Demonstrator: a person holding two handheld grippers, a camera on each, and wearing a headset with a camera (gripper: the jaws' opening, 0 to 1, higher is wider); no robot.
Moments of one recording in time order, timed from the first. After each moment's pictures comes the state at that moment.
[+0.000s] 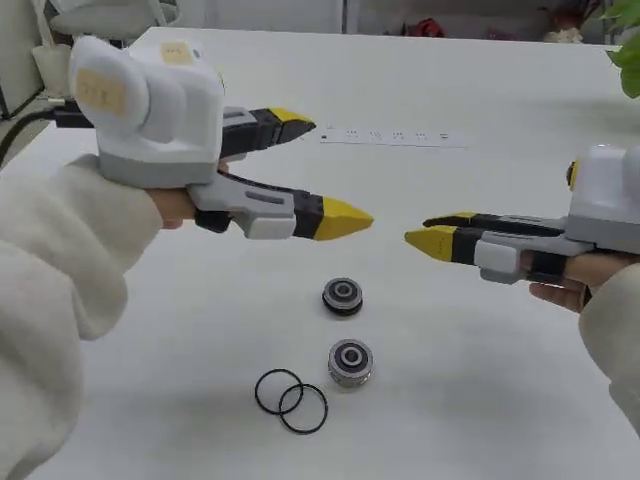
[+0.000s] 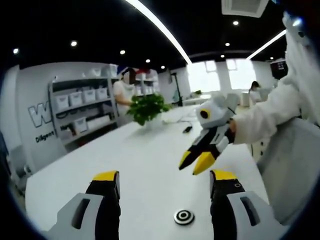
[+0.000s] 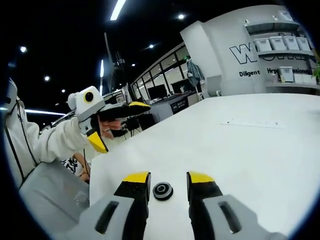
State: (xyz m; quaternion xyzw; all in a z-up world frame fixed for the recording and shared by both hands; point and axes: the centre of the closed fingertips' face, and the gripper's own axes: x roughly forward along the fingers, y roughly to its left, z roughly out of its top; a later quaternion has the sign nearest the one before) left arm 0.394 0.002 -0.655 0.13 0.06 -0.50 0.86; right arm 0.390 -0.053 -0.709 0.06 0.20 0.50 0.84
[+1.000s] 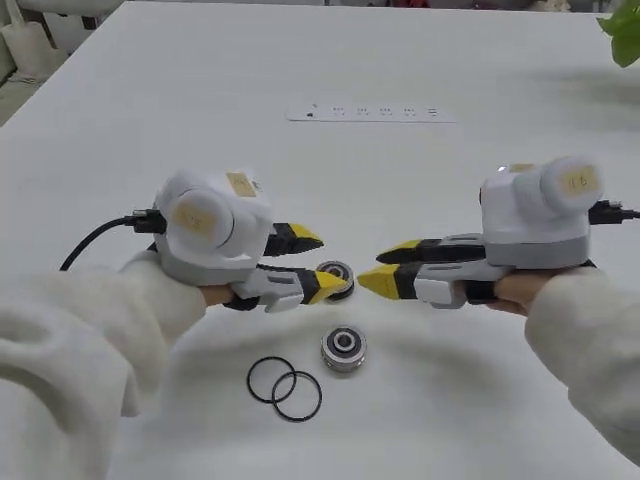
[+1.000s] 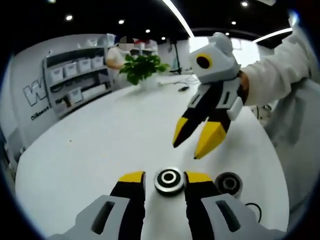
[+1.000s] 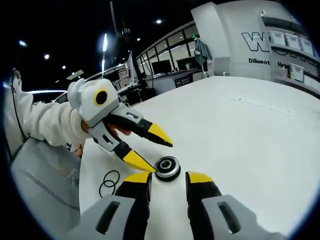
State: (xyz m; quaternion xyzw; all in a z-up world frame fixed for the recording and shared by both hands) left arm 0.384 -0.006 -0.778 0.17 0.18 -0.48 0.84; right arm 0.372 -0.028 -0.770 -0.02 0.27 0.51 0.82
